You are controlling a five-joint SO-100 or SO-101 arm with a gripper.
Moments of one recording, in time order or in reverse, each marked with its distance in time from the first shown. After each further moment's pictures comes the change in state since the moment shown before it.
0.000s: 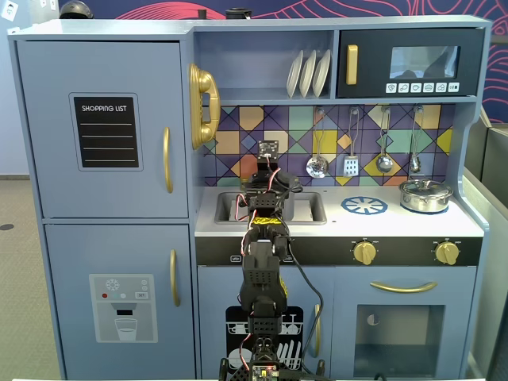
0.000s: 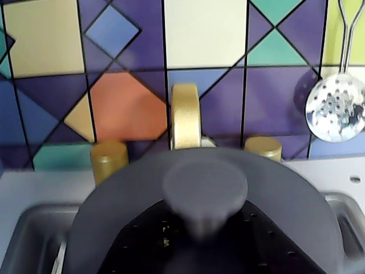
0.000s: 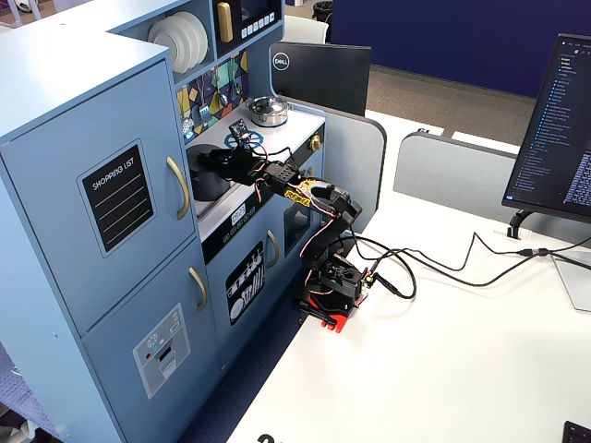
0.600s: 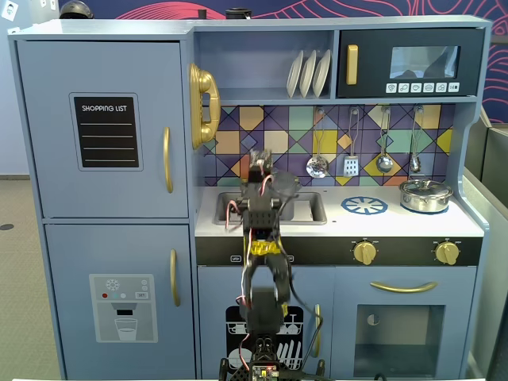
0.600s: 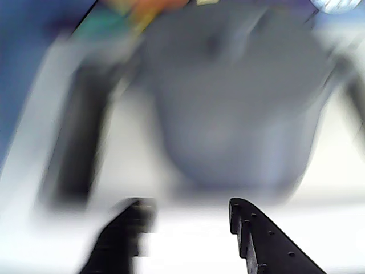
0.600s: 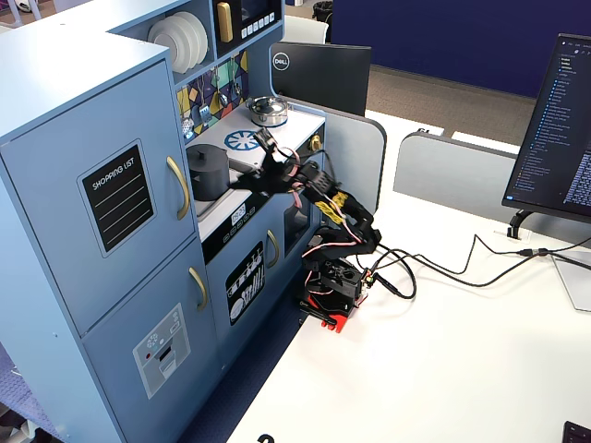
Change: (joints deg) arm -3.9 32.2 2.6 50.6 3.2
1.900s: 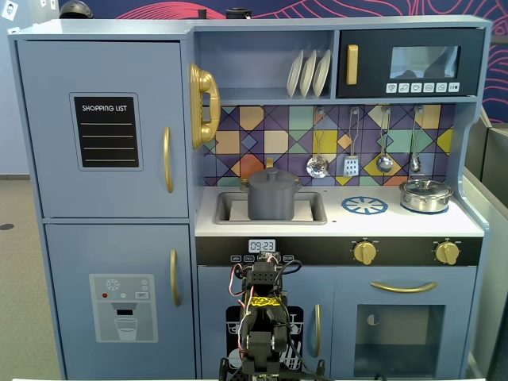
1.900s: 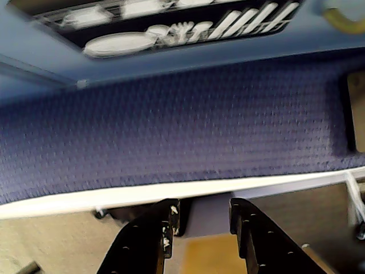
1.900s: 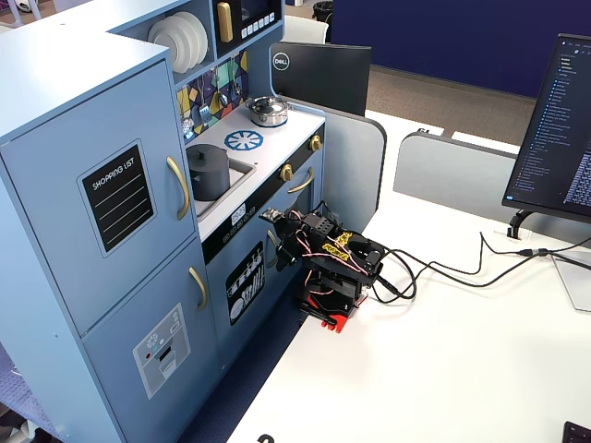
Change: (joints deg) arm 3.8 26.2 55.9 20.1 -0.3
